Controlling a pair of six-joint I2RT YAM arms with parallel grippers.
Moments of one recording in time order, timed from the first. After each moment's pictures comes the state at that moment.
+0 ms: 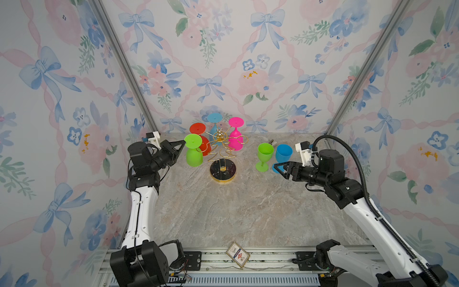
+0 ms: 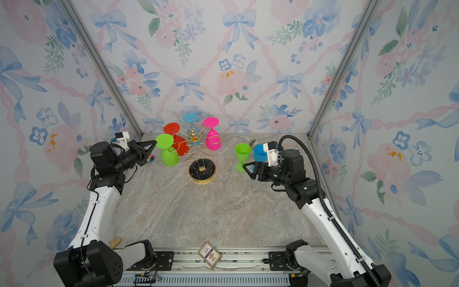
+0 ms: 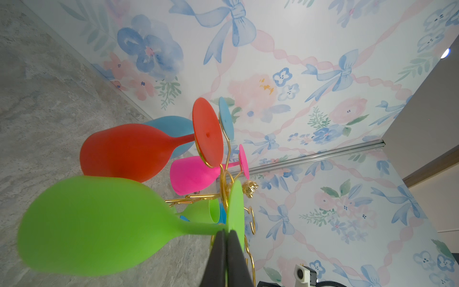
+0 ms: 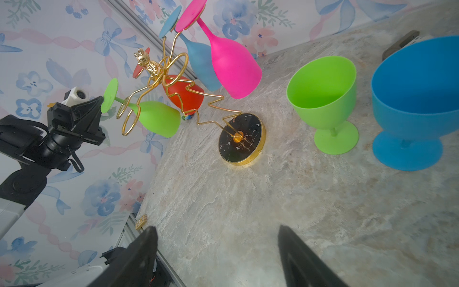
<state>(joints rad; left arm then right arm) 0.29 1.15 0.99 0.00 0.84 -1.10 0.35 1.02 1.04 -0.49 -0.47 0.51</state>
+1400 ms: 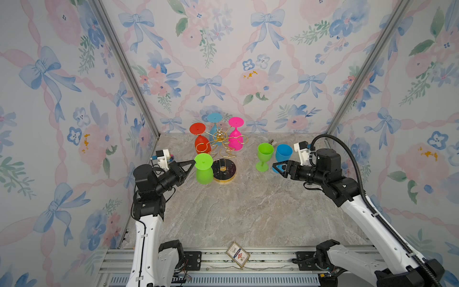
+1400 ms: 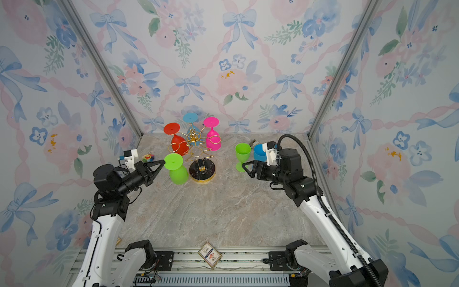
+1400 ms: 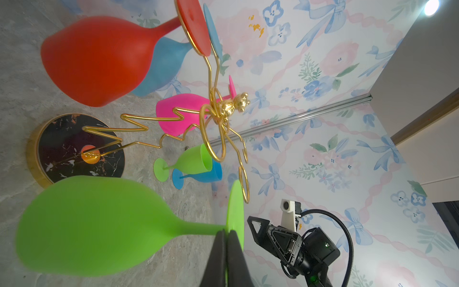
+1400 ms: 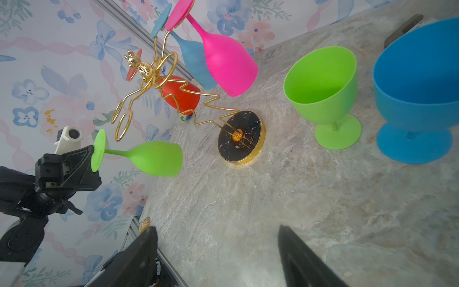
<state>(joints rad) 0.20 0.83 0.73 -0.04 0.93 -1.10 0.35 1.05 1.04 -0.46 -0.47 0.56</state>
